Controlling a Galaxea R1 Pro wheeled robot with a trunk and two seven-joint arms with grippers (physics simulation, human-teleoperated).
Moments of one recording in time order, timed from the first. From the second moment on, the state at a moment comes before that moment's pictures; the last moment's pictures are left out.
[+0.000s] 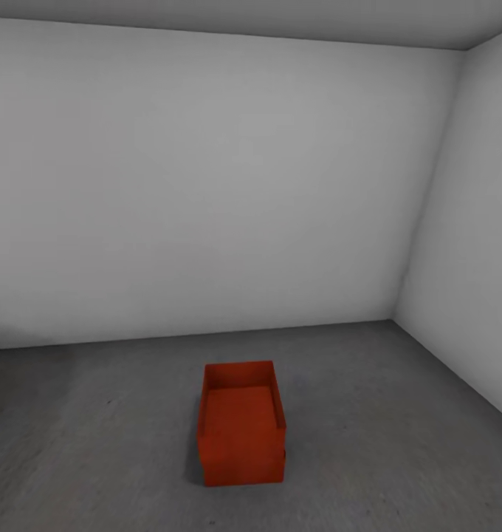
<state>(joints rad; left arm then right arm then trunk) -0.36 0.06 -0.12 0.00 0.31 -0.10 0.17 -0.13 -0.02 -0.01 0.03 0.04 -0.23 0.00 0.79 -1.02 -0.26</state>
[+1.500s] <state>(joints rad) -0.36 0.06 -0.12 0.00 0.31 -0.10 0.17 -0.13 -0.02 -0.01 0.03 0.04 -0.23 0.00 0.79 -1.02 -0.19</state>
